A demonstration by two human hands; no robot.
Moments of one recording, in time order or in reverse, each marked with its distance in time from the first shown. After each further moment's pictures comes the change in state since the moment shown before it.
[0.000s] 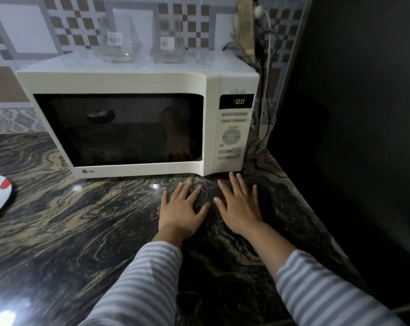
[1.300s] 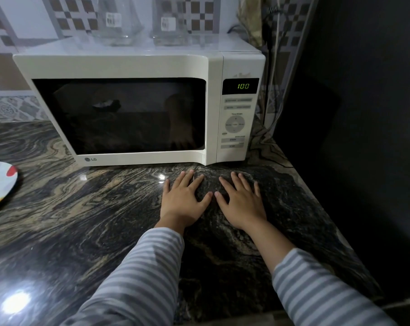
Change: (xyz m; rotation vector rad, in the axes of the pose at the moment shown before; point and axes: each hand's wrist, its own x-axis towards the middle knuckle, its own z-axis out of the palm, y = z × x) left_hand 0.001 0.001 0.002 -0.031 0.053 -0.015; right_hand -0.005 0.004 0.015 0.034 -0.033 0.026
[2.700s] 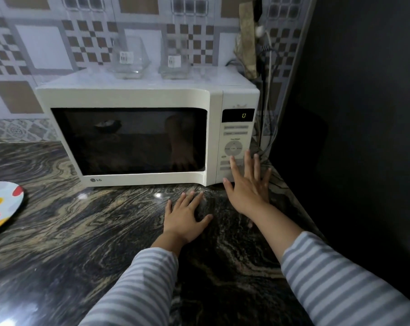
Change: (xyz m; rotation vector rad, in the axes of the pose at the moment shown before) left_hand 0.001 -0.001 -0.011 -0.106 -0.087 0.003; right_hand 0.029 -0.012 -0.070 -0.123 0.187 0.070
